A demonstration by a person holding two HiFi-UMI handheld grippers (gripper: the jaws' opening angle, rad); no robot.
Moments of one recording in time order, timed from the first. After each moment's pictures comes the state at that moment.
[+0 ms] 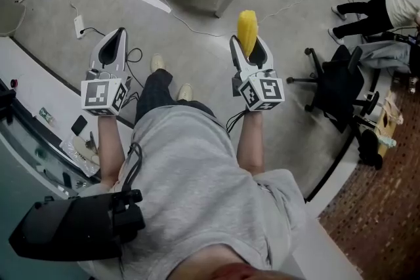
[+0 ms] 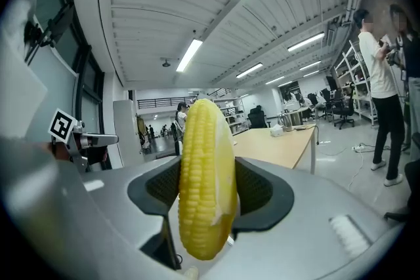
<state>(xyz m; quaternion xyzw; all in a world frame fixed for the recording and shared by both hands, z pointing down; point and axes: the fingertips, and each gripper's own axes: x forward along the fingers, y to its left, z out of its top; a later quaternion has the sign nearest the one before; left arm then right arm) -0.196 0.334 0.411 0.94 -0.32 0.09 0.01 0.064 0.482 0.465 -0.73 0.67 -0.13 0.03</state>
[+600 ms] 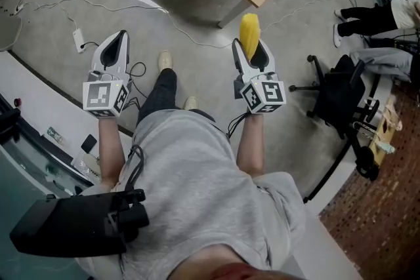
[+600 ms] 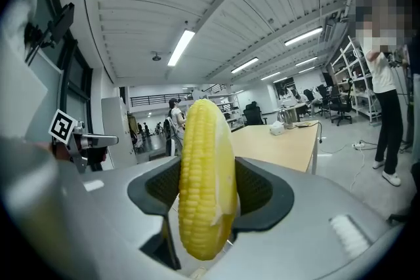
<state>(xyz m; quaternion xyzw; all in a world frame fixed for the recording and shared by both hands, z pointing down) -0.148 0.198 0.424 0.95 -0.29 0.11 0.02 0.109 0.360 0.474 -0.74 0.65 -0.15 0.03</state>
